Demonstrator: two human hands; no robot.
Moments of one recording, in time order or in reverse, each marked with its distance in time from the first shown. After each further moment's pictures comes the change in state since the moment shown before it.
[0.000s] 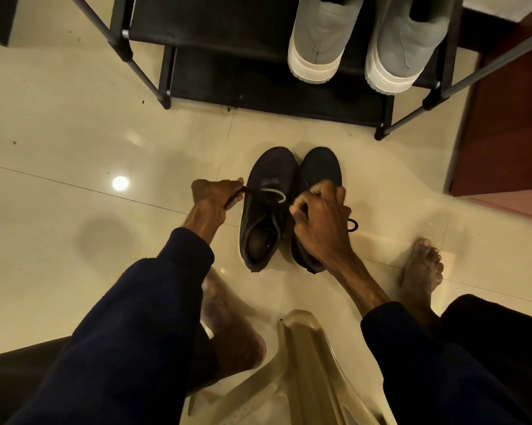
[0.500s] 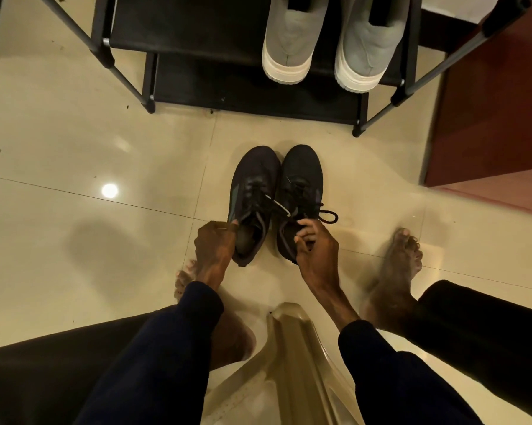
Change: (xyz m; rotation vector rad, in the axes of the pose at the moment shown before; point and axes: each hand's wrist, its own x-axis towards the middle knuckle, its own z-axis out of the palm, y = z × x) left_hand -0.071 -0.091 -0.008 0.364 0.121 0.225; right_hand -0.073 0.033 0.018 0.511 0.125 0.251
